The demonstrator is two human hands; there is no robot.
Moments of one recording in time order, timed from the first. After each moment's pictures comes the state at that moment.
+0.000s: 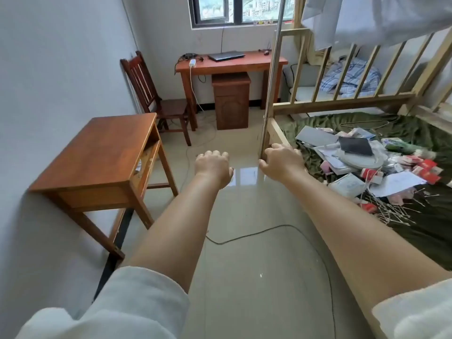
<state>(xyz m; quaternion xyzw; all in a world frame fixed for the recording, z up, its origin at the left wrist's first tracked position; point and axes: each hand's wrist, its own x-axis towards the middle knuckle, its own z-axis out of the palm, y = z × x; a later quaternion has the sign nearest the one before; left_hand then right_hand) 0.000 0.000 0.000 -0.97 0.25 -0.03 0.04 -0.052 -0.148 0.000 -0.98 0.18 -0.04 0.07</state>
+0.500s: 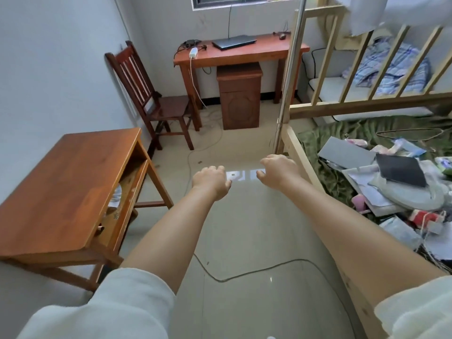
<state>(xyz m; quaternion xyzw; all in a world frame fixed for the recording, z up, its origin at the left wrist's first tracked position) 0.270 -0.133 -0.039 -0.97 0.20 0.11 0.03 0.232 -0.285 -0.041 -0.99 0.12 0.04 0.08</state>
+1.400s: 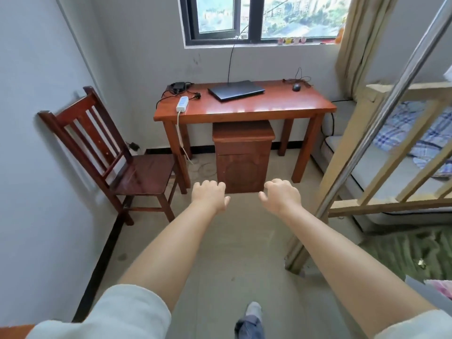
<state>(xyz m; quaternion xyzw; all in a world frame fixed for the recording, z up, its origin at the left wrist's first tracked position) 0.952 -0.321 -0.041 -0.96 0.26 0.08 0.11 0.890 -0.471 -0.050 -0.98 0.18 0.02 0.08</state>
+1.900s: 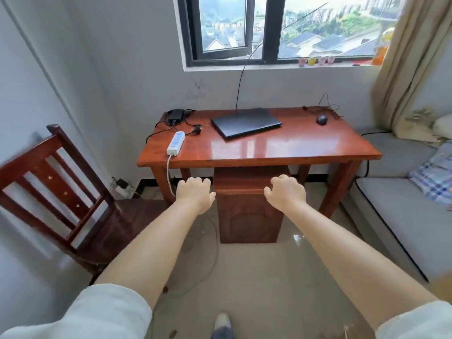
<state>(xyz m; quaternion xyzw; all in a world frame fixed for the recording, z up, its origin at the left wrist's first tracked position) 1.338 -0.452 -0.015 -0.97 0.20 0.04 0.09 1.278 -0.640 -0.028 -0.98 0.19 -0.03 0.08</state>
